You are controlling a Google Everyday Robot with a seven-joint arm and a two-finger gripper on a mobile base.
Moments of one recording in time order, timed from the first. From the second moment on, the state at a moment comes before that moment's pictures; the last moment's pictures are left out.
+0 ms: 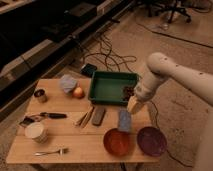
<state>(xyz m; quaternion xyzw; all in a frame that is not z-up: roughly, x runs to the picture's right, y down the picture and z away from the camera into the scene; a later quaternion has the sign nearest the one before) 0.131 0.107 0.703 -0.52 0.10 0.53 0.66</state>
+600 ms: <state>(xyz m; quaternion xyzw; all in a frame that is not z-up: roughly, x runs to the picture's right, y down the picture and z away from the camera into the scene) 0.098 0.120 0.684 -0.57 0.08 0.48 0.66</state>
